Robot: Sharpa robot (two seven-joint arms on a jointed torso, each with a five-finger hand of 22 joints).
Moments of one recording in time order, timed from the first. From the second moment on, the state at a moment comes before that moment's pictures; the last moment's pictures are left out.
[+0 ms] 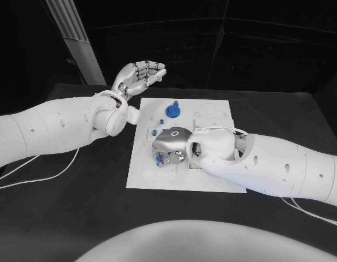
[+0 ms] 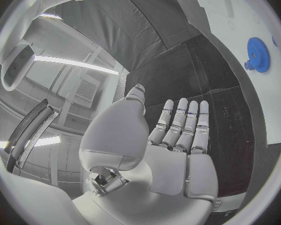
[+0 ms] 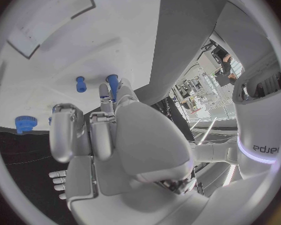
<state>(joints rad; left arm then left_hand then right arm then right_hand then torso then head) 1.27 -0.68 -0.23 1.20 -0.14 -0.33 0.68 1.26 0.01 -0.08 0.29 0.26 0.52 0.16 0.44 0.07 0.51 0.24 0.58 0.07 0.29 0.24 0.77 0.18 0.12 0.45 0.29 0.09 0.72 1.08 -0.45 -0.05 1.51 -1.84 0.03 -0.06 1.67 0.06 -0.03 0.29 0.04 1.05 0.16 0.09 0.07 1.15 0.09 0.08 0.06 1.47 0.02 1.54 1.31 0.05 1.47 0.12 1.39 1.31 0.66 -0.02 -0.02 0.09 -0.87</state>
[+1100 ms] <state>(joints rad) 1.27 -0.68 -0.23 1.20 -0.14 -0.33 0.68 1.26 0.01 -0.08 0.29 0.26 0.52 0.16 0.45 0.07 0.51 0.24 0.58 0.07 0.29 0.24 0.77 0.18 0.12 0.45 0.29 0.09 0.72 1.07 -0.48 -0.05 1.53 -1.84 -0.08 -0.07 1.56 -0.01 -0.11 0.29 0.05 0.95 0.20 0.07 0.06 1.08 0.14 0.07 0.06 1.47 0.04 1.53 1.31 0.05 1.47 0.14 1.35 1.31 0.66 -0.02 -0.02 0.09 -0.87</state>
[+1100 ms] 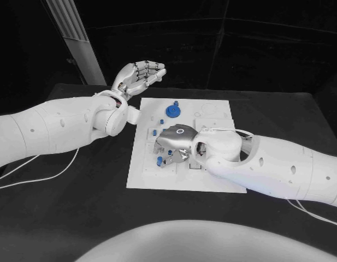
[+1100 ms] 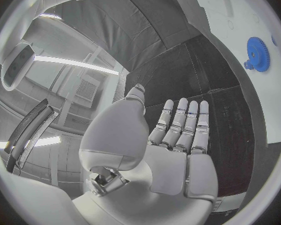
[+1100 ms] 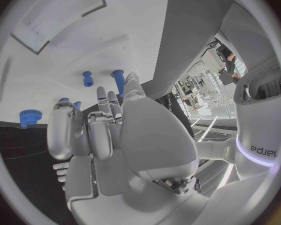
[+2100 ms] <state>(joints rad) 1.26 -0.66 -0.23 1.17 -0.14 -0.32 0.68 1.26 0.01 -0.08 0.29 0.26 0.51 0.16 0.45 0.07 0.50 0.24 0.58 0.07 0.29 0.24 0.77 0.17 0.12 0.45 0.29 0.09 0.71 1.18 -0.99 -0.06 1.76 -1.14 -0.42 -0.11 1.31 0.18 -0.29 0.29 0.06 0.84 0.14 0.19 0.09 1.06 0.06 1.10 0.92 1.46 -0.01 1.47 1.23 0.07 1.43 0.09 1.20 1.31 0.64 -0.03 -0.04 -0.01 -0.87</state>
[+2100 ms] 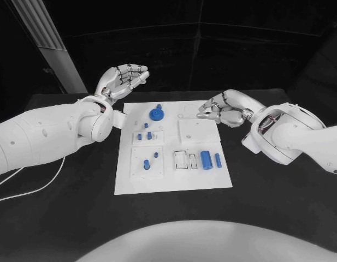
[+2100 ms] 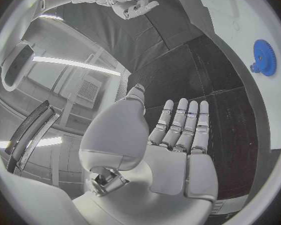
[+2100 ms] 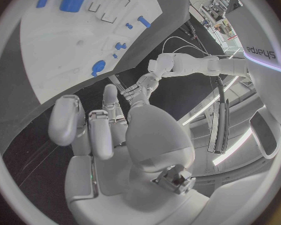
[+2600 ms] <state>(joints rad) 1.26 -0.66 -0.23 1.17 -0.14 -0.32 0.68 1.26 0.01 -0.08 0.29 0.26 0.51 0.16 0.45 0.07 0.50 0.24 0.58 0.07 0.29 0.24 0.77 0.18 0.12 0.45 0.29 0.09 0.72 1.18 -1.04 -0.14 1.79 -1.10 -0.37 -0.28 1.15 0.19 -0.39 0.29 0.07 0.85 0.15 0.33 0.11 1.47 0.06 1.57 1.31 1.47 -0.01 1.55 1.31 0.07 1.46 0.10 1.34 1.31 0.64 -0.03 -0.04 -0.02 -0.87</state>
